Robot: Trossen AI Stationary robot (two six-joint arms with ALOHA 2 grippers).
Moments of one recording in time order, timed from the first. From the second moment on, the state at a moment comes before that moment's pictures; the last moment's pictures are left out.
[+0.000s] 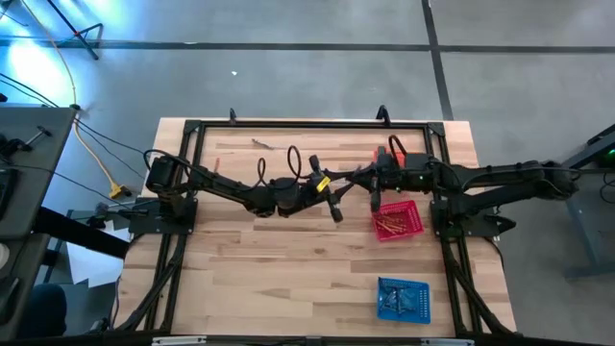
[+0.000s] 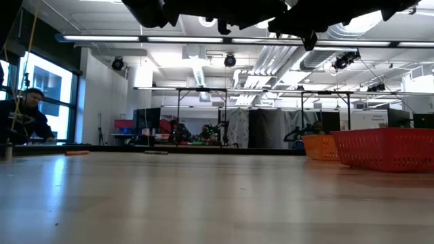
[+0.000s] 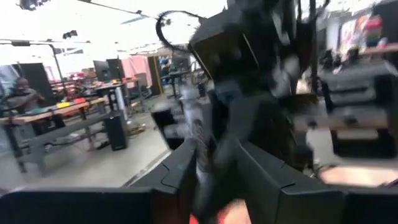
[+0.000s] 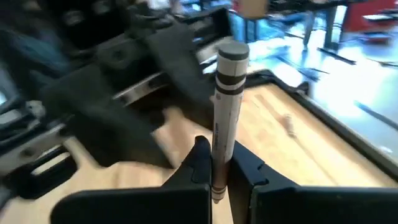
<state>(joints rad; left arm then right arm) -0.10 1.88 1.17 0.88 -0.47 0.22 -0.06 0.99 0.64 0.17 0.09 0.15</state>
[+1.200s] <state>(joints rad) -0.12 1.88 1.17 0.73 -0.75 0.21 -0.62 0.99 0.47 -0.48 0.20 0.27</state>
